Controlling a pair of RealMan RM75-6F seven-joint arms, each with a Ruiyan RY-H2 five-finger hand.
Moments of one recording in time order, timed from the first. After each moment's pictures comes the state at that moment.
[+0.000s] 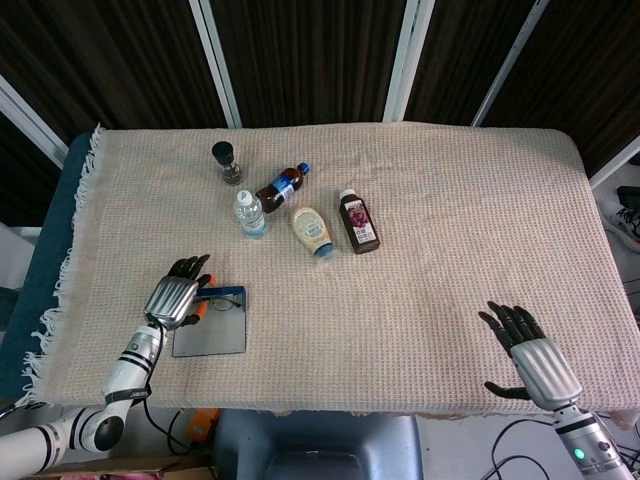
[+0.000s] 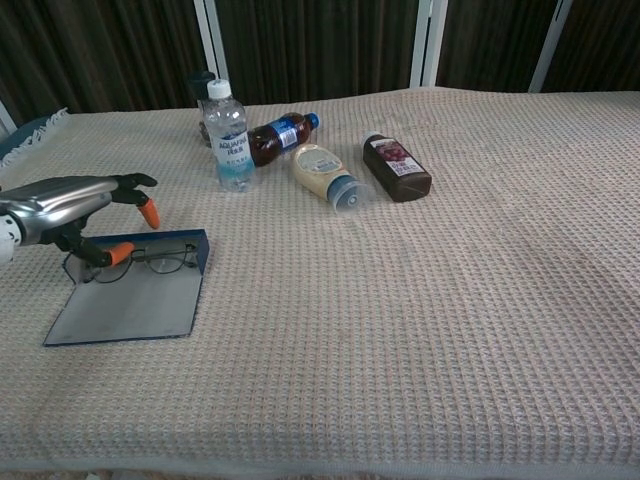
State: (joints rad) left arm -0.63 -1.49 -0.15 -1.39 1.13 0.92 0.30; right arm 0.15 -1.12 -0.07 -1.62 -1.66 1.36 -0.02
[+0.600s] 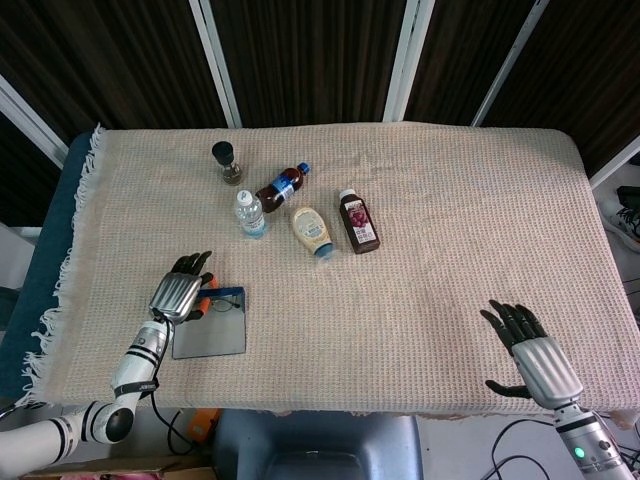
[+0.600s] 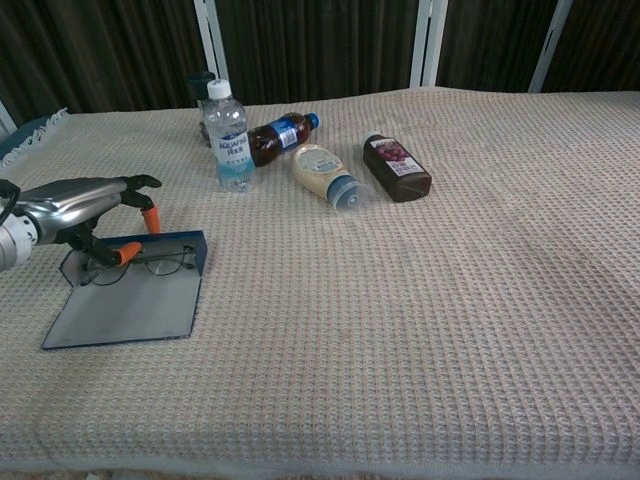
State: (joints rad) left arm -0.65 -1.54 -0.15 -1.33 1.09 0.91 0.31; right arm 0.15 -1.12 -0.06 -1.62 -1.65 1.36 -0.02
